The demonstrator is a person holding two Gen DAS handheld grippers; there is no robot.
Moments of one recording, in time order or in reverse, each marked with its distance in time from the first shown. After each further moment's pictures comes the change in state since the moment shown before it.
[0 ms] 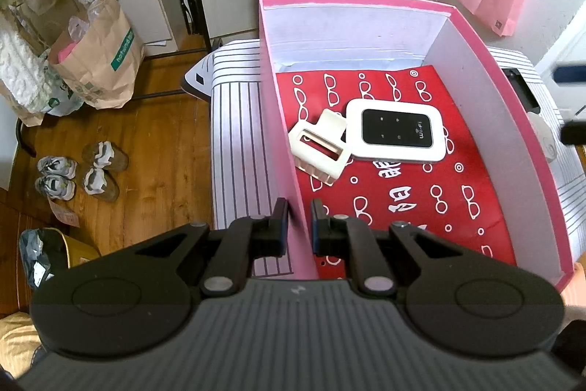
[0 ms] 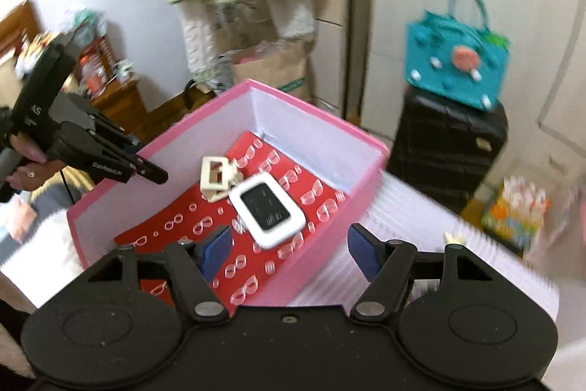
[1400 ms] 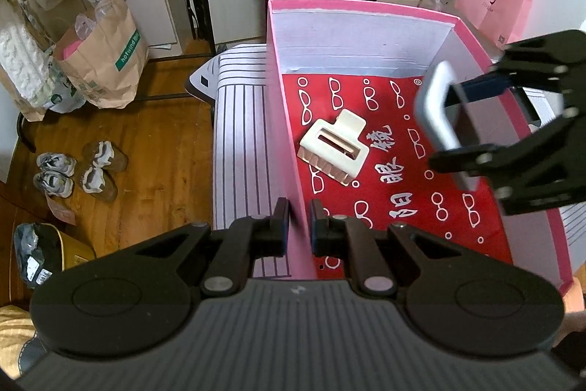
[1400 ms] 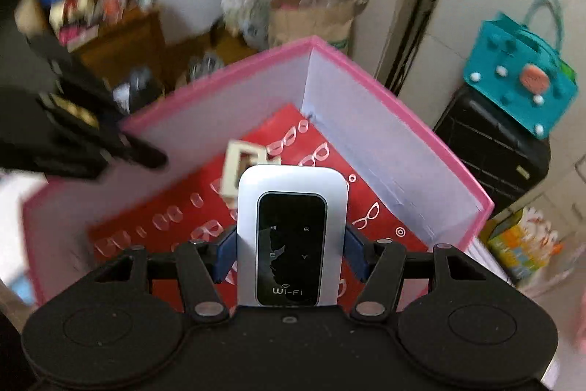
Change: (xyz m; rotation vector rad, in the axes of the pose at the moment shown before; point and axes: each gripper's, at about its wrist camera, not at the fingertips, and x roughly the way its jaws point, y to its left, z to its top) left arm 0.000 0.003 -0.008 -0.039 -0.039 -0.005; right arm 0.115 0.050 0.042 -0.282 0.194 0.016
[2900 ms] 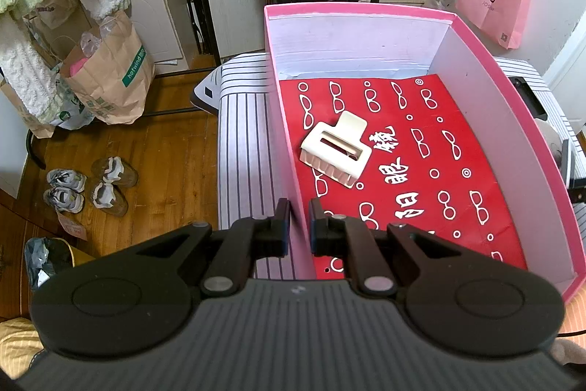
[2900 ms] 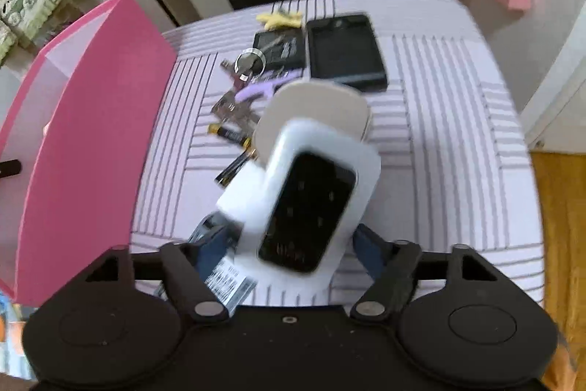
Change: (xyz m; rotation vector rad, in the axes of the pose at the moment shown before) left arm 0.000 -0.009 -0.006 0.048 -0.042 0.050; right arm -0.052 -0.073 -0.243 0.930 0.006 -0.142
